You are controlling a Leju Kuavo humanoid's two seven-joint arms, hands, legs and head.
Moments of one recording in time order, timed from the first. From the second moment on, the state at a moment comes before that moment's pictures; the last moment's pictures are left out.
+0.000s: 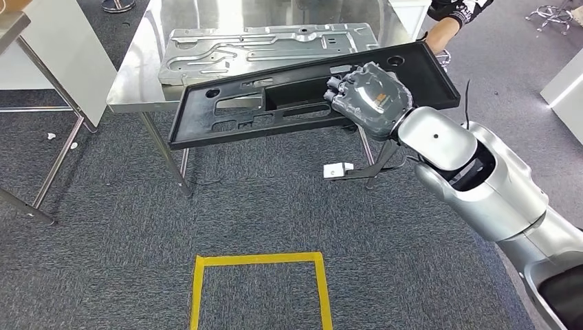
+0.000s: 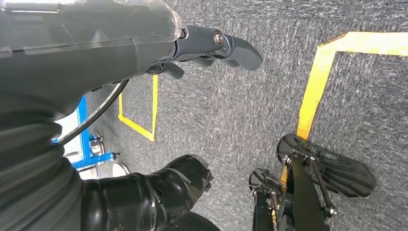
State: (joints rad) left arm -0.11 0.06 -1.36 0.01 1.40 0.23 -0.29; right arm -1.00 -0.50 0.89 -1.63 1.30 0.14 -0.11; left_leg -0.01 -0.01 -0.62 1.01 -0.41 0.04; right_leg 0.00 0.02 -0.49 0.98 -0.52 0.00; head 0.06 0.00
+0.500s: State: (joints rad) left arm -0.11 0.05 -1.36 0.01 1.40 0.24 -0.29; right arm -0.89 -0.49 0.77 -1.65 1.36 0.12 -0.11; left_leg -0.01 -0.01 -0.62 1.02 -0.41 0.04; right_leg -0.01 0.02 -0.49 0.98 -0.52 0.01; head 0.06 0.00
